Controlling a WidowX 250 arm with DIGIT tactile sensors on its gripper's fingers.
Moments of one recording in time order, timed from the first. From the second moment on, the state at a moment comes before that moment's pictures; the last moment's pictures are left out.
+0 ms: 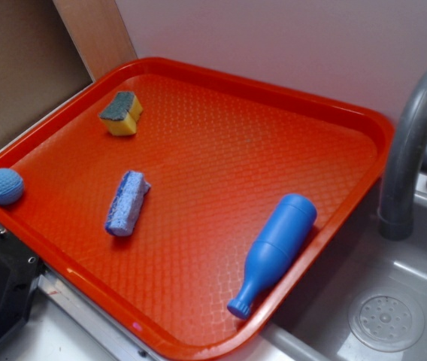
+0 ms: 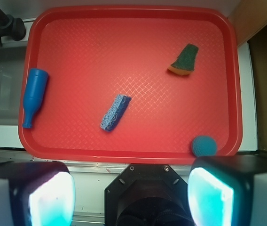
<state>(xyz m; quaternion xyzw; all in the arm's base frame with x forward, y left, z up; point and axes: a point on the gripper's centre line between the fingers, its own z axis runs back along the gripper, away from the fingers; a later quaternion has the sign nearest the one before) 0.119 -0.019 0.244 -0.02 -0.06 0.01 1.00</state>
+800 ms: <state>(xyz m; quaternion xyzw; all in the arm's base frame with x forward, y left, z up) 0.135 0.029 0.149 -0.01 0.00 0.02 1.00</state>
